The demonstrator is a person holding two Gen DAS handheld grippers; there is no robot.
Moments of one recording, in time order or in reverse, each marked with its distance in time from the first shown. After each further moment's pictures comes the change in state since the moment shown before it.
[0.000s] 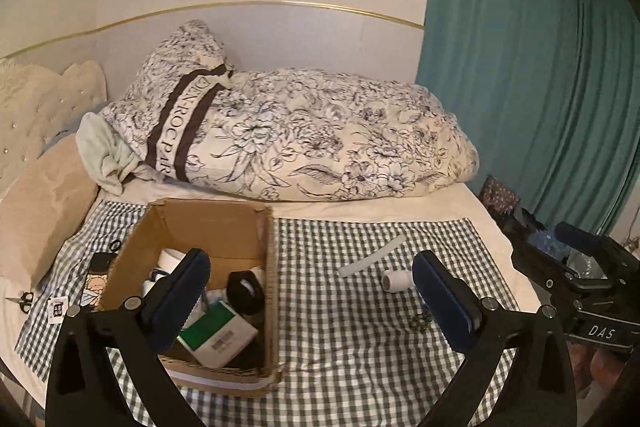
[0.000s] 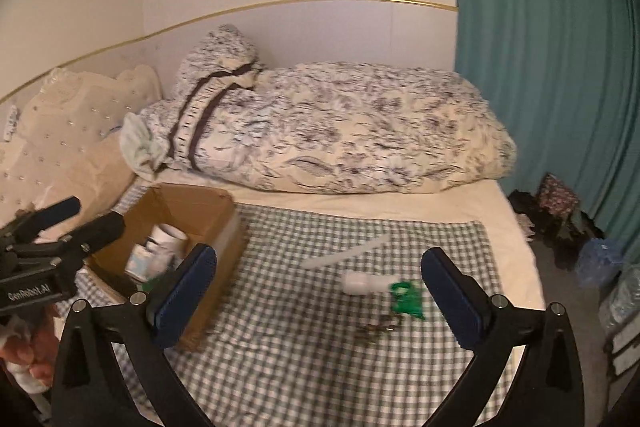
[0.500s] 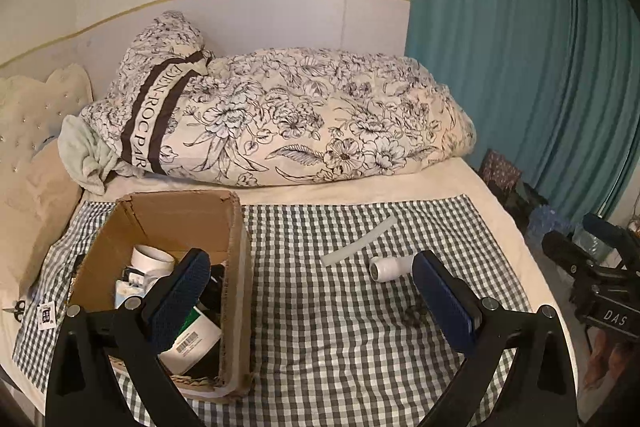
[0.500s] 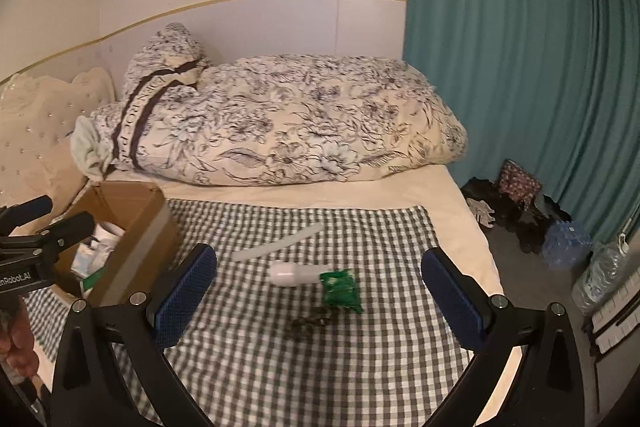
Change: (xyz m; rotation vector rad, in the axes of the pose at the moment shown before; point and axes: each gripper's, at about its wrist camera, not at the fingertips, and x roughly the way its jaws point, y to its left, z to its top) left arm 0.048 -0.046 -0.008 0.062 0.069 0.009; right arm 0.012 -0.072 -0.021 0.051 0.005 -0.139
